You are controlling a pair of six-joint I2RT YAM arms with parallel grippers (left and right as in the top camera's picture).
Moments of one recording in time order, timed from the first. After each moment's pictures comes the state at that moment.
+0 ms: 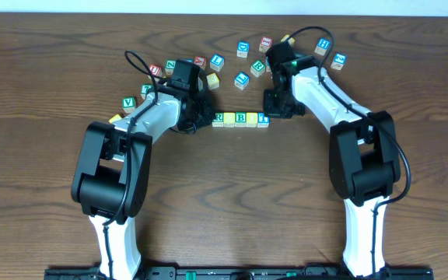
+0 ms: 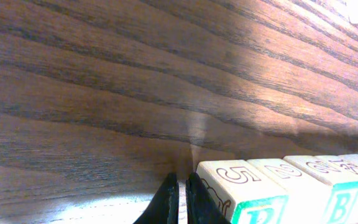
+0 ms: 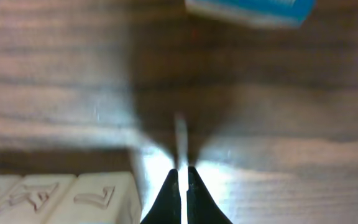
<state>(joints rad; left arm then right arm) -0.29 2.06 1.32 -0.48 0.31 -0.56 0.34 2.24 1.72 -0.95 -0.01 0.39</state>
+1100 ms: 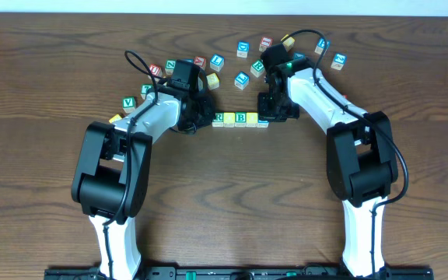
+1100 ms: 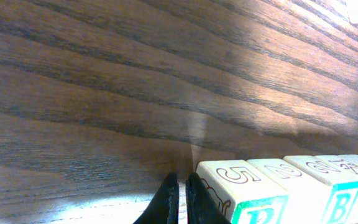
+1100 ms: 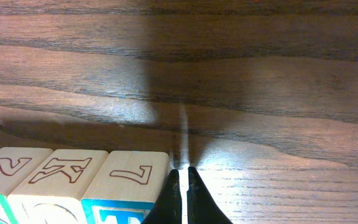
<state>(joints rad) -0.29 2.06 1.32 -0.48 0.31 -0.56 0.36 2.24 1.72 -0.96 -0.07 0.38</state>
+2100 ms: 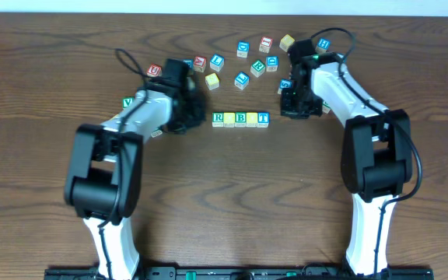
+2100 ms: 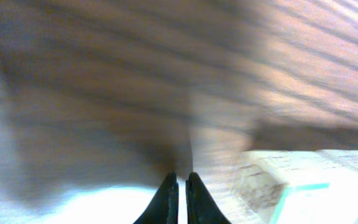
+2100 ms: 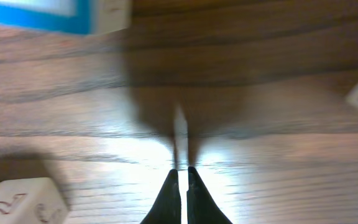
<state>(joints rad) -0.22 2.03 1.32 -0.57 0.28 -0.49 0.22 2.23 1.72 -1.00 -0.04 0.35</state>
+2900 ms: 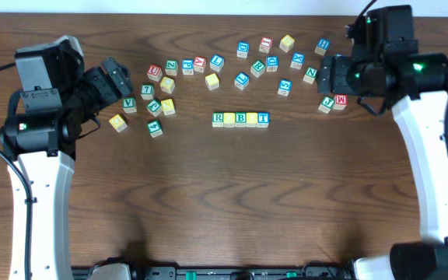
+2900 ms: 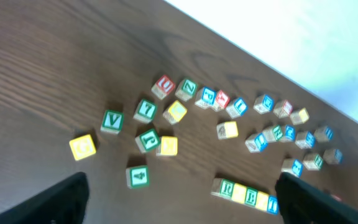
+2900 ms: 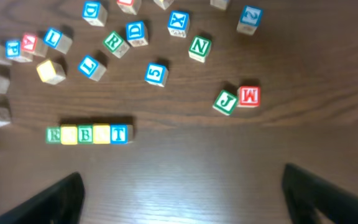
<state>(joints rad) 0.13 1.32 1.36 -0.80 0.23 -0.42 0.12 1.62 1.73 -1.12 -0.06 0.18</state>
